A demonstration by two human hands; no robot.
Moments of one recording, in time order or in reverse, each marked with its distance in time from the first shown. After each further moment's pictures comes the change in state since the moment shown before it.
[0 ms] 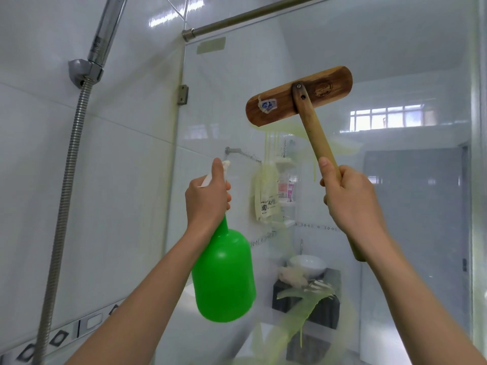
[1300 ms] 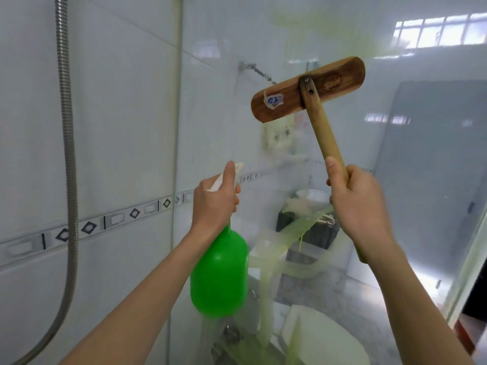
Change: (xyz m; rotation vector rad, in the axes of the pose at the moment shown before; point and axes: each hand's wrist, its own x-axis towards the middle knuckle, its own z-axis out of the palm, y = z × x) left_hand -0.101 -0.097 -0.040 0.107 -0.074 -0.182; right_hand -0.100 0.059 0.014 -0.072 -0.176 0.166
